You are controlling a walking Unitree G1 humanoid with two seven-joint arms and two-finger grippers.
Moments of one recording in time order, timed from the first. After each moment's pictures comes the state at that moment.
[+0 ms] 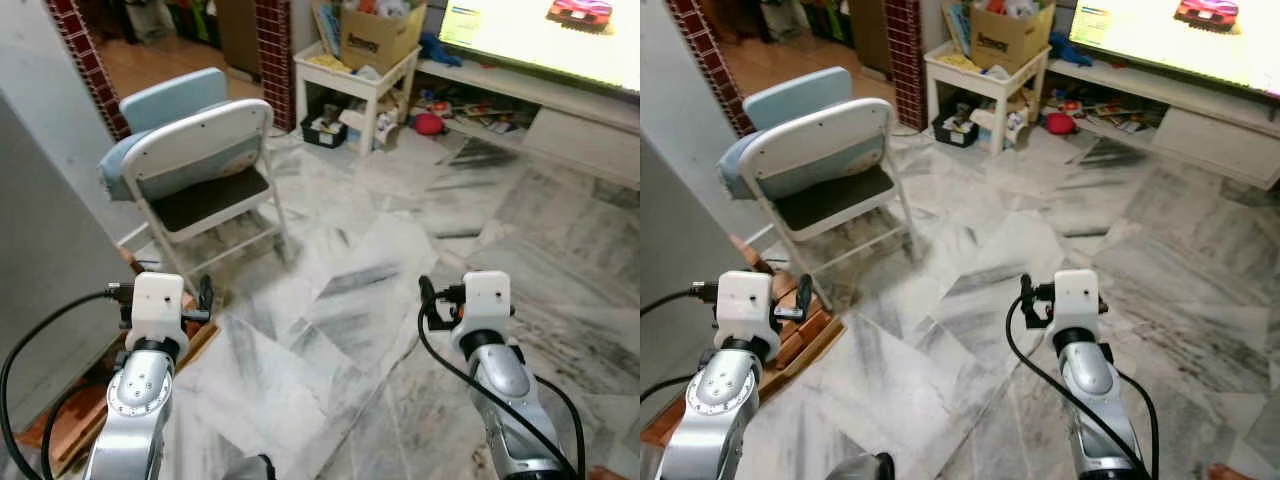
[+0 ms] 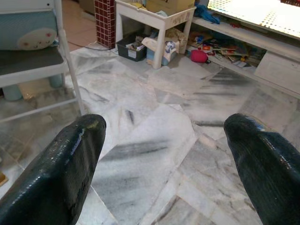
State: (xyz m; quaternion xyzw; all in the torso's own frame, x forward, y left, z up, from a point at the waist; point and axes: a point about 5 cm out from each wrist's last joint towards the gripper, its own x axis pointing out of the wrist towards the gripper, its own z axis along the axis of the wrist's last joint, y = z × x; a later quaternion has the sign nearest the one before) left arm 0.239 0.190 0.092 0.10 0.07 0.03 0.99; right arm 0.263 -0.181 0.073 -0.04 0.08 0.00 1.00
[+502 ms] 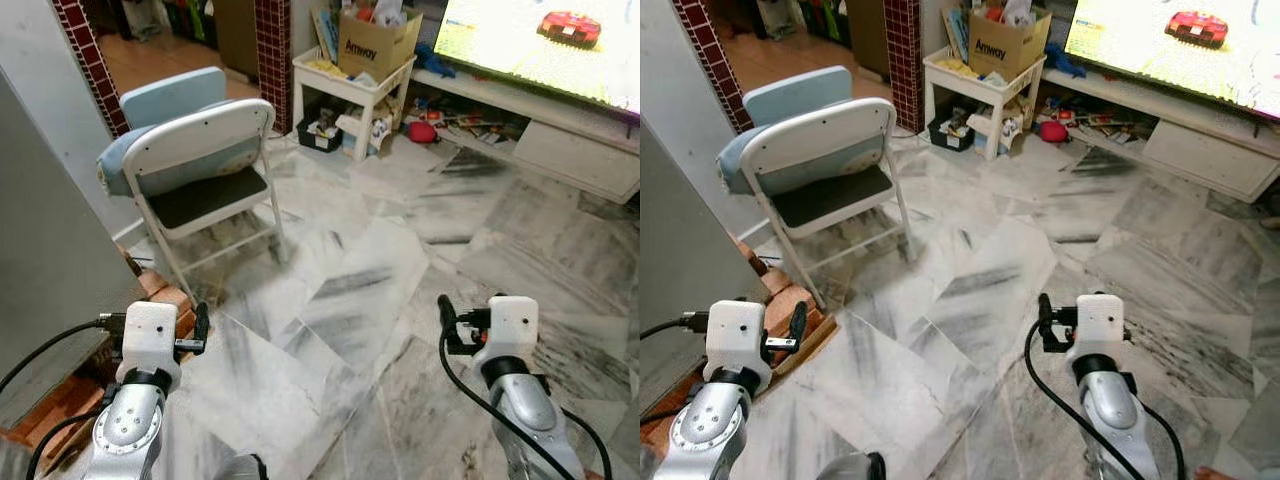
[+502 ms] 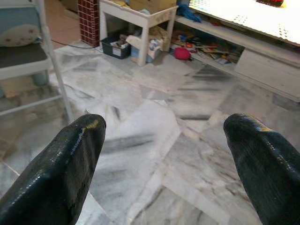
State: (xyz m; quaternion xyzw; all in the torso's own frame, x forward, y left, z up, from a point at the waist) left arm 0.211 0.196 0.080 0.10 0.11 0.03 0.99; right arm 0.231 -0.204 0.069 -0.04 0.08 -0.03 1.00
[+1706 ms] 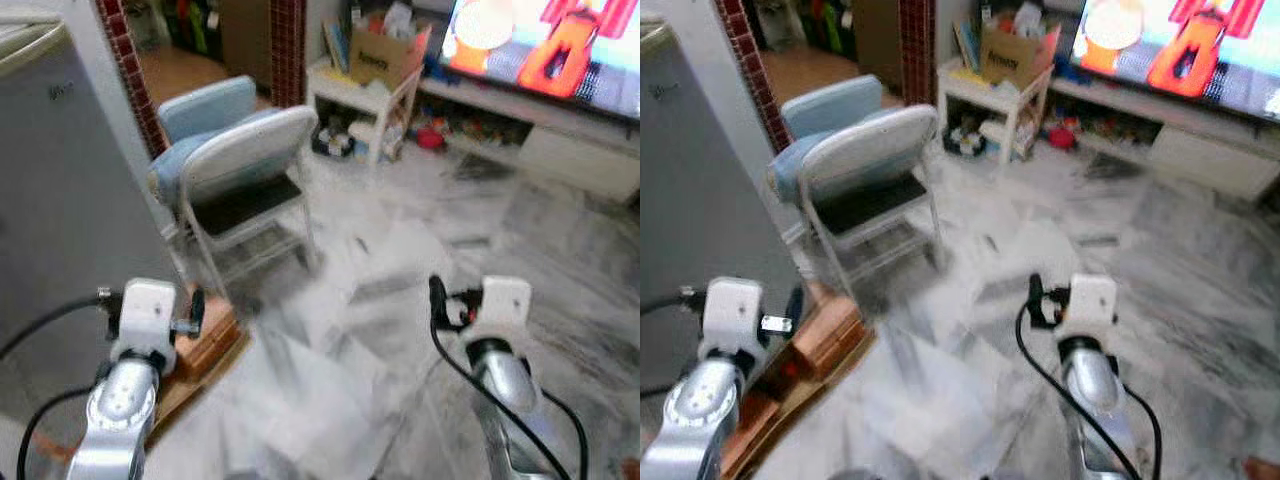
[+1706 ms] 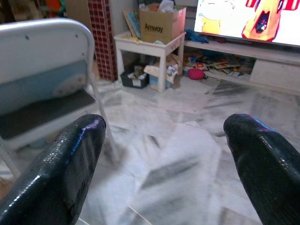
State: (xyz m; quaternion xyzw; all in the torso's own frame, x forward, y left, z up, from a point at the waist) left arm 0.236 0.195 0.095 0.14 0.08 -0.01 0.99; right arm 0.259 -0.192 0.086 0.01 0.03 -0.06 1.00
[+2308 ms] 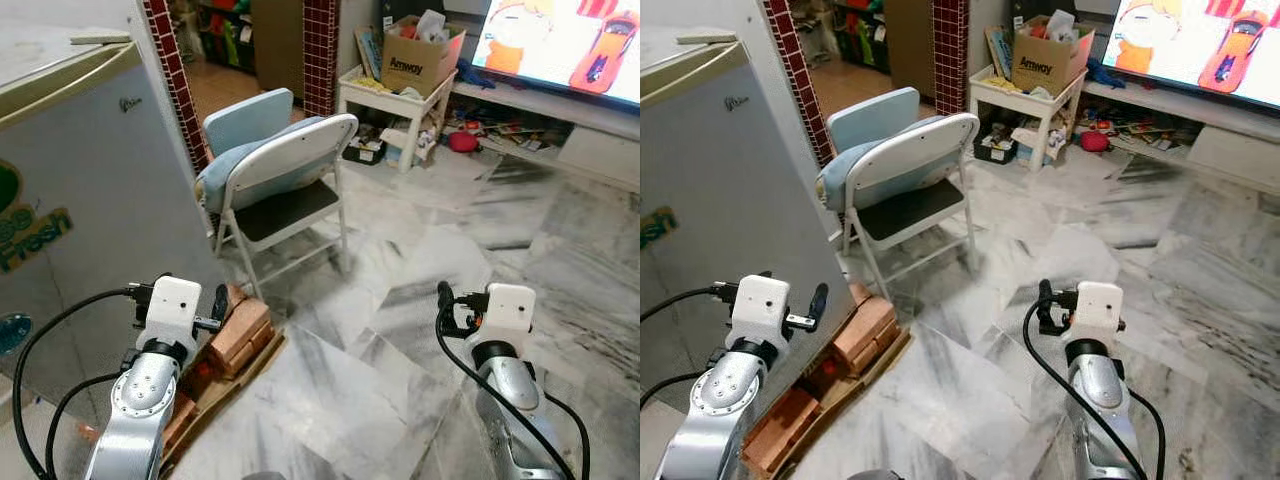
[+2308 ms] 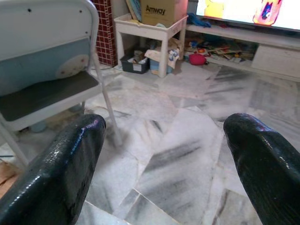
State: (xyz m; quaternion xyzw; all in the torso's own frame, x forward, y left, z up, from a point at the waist) left arm 0.245 0.183 0.088 0.13 0.07 -0.02 0.99; right arm 0.260 -0.199 0.066 0.00 0.07 -0.07 1.00
